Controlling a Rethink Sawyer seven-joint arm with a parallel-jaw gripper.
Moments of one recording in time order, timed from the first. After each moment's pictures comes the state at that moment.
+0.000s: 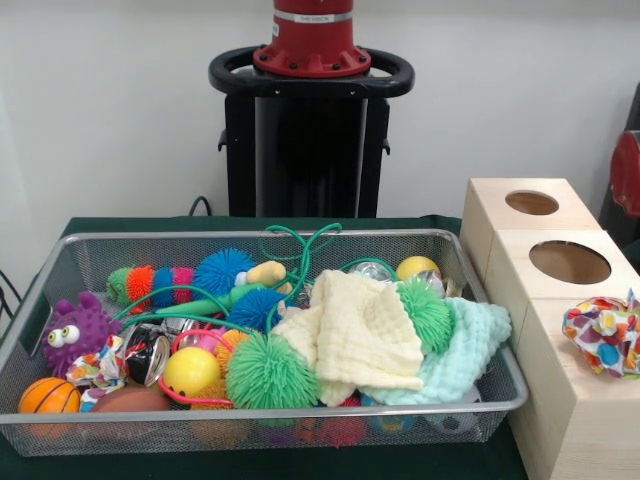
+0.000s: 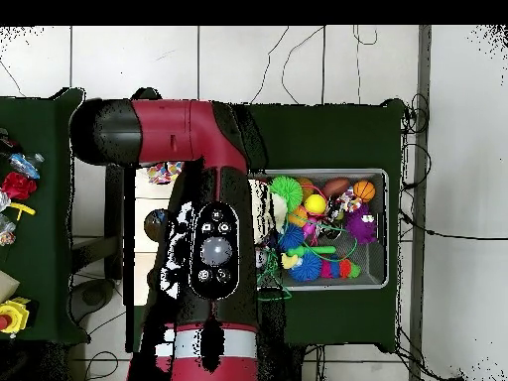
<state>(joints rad) 0.10 -0.49 -0.12 1.02 0.10 0.83 1.91</state>
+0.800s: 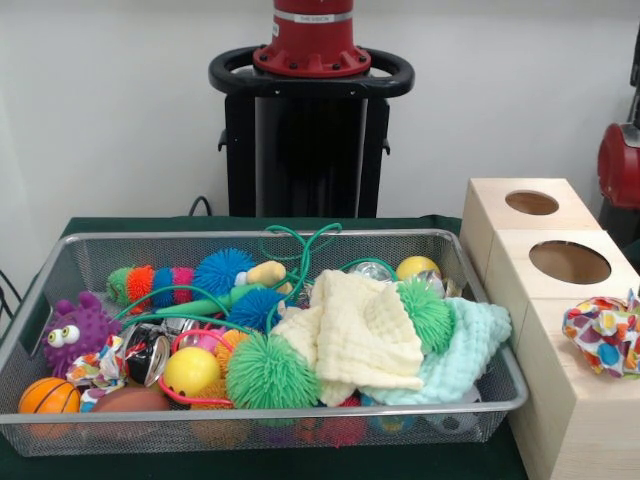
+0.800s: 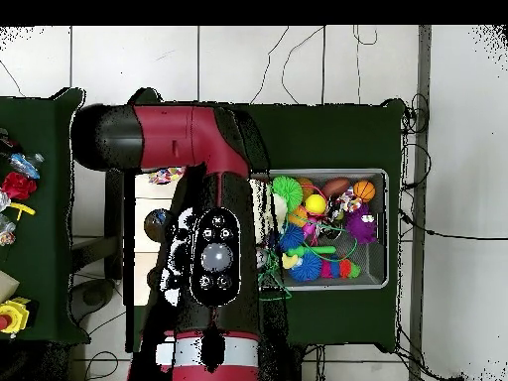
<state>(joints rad) 0.10 -0.51 -0.12 1.06 0.10 0.83 1.91</state>
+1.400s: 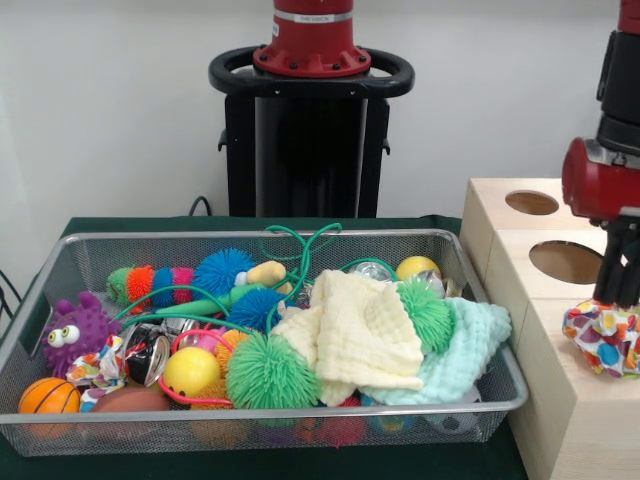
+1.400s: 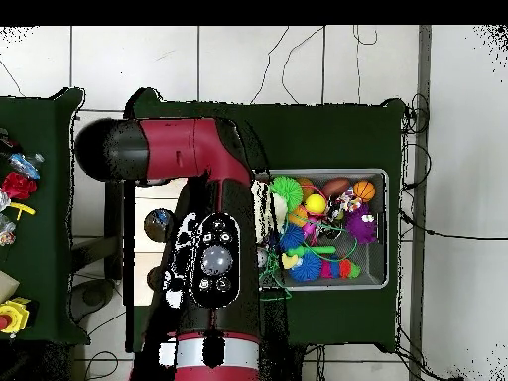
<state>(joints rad) 0.10 -0.52 -0.12 1.12 0.04 0.83 1.91</state>
